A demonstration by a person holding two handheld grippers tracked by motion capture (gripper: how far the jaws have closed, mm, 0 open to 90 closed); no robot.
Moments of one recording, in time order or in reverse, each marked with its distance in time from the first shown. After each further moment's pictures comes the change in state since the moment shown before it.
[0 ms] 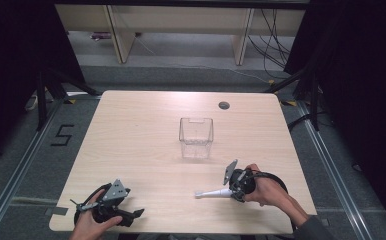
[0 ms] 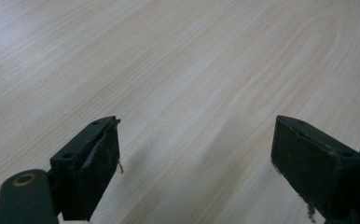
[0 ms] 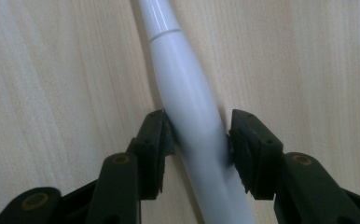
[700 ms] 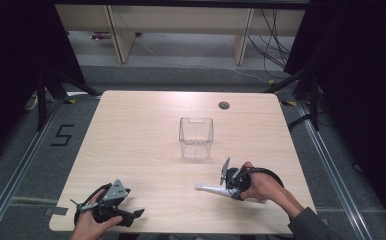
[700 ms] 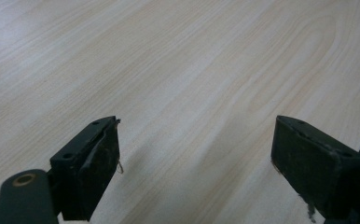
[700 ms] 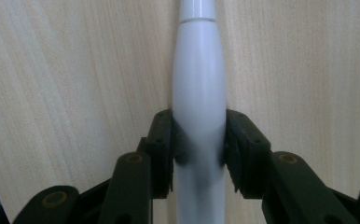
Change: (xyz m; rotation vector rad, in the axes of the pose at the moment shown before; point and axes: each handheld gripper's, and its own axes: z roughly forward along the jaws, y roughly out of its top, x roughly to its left) left arm 0.000 0.000 0.000 0.000 -0.002 -0.002; right arm -0.005 0.012 0.003 0.134 0.068 -0.005
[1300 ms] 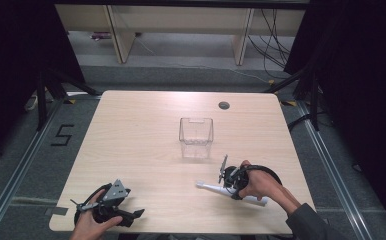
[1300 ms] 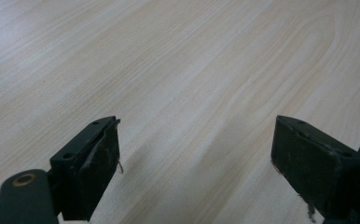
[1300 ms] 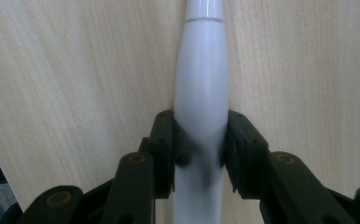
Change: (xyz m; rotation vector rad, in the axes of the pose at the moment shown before) left arm 0.000 0.000 0.000 -0.001 -0.003 0.000; right arm -0.005 0.007 0.001 0.043 0.042 0.020
